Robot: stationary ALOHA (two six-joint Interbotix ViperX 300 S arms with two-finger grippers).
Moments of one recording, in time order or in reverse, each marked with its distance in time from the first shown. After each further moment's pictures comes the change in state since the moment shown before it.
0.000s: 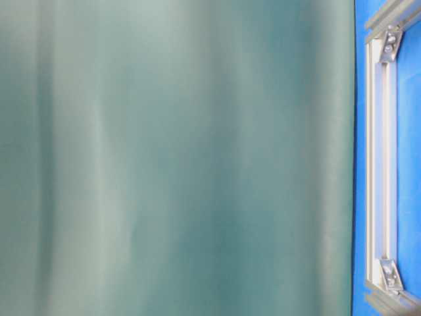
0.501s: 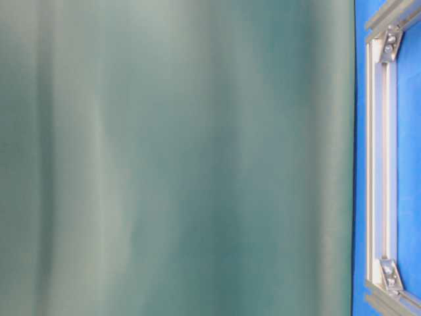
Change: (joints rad) left arm -0.044 -0.252 0.219 0.000 0.064 -0.002; right arm 0.000 0.000 -0.025 -0.002 0.023 0.000
